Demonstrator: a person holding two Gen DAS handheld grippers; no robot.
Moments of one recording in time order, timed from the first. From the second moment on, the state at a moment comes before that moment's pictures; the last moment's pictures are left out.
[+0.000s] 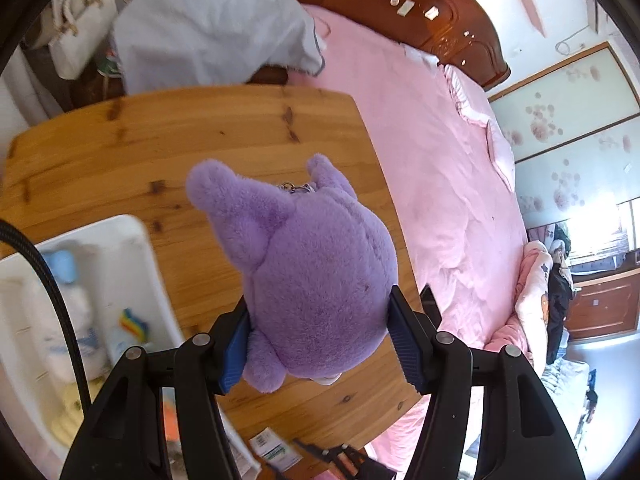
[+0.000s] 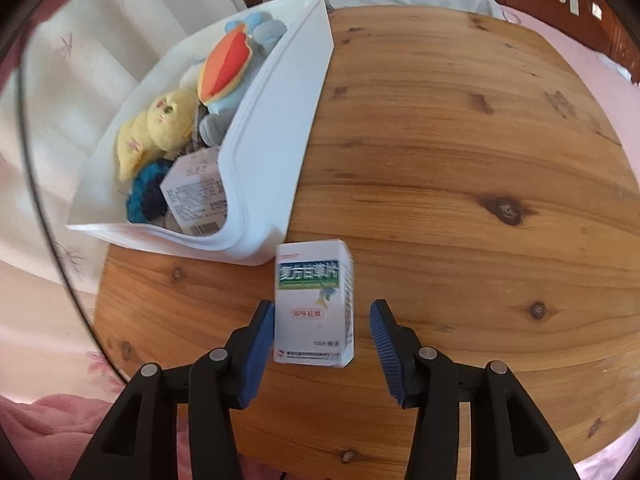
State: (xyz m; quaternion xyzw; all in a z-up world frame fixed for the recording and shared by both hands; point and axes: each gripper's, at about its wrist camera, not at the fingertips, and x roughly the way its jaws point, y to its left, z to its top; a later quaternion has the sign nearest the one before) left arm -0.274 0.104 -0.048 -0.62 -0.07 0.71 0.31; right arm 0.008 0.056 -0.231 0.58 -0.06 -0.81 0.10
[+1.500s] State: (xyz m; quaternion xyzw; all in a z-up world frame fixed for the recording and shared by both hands) left arm -0.139 -0.135 -0.088 -0.67 -0.11 0.72 0.13; right arm -0.008 -0.026 -0.131 0.54 0.19 -0.82 0.07
